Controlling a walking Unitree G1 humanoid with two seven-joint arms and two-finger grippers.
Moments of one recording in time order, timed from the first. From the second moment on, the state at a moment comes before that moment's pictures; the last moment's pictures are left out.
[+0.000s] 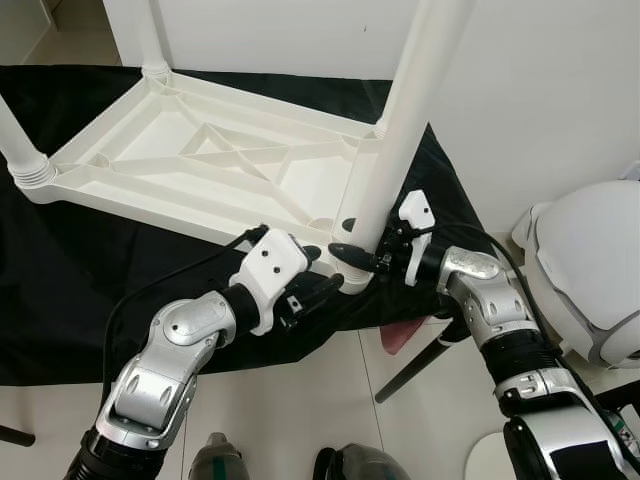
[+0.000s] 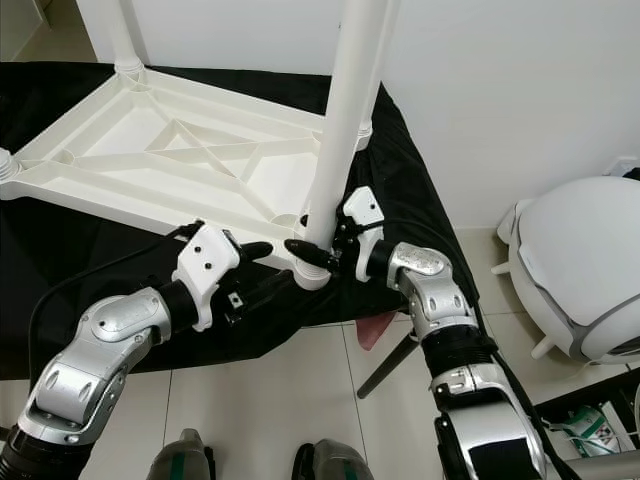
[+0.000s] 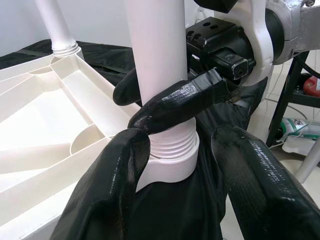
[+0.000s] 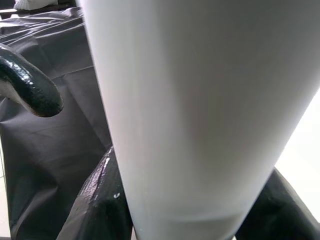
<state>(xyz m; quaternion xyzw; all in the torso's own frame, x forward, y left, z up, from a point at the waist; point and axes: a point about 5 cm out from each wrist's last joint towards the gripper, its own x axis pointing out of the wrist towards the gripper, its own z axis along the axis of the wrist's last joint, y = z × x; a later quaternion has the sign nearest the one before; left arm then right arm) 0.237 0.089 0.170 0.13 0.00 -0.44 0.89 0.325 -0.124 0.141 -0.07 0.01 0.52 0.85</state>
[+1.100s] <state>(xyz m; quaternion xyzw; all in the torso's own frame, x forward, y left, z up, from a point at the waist) 0.240 0.090 0.144 0.11 0.03 -0.44 0.89 0.292 -0.090 0.129 0.04 -0.03 0.25 0.97</state>
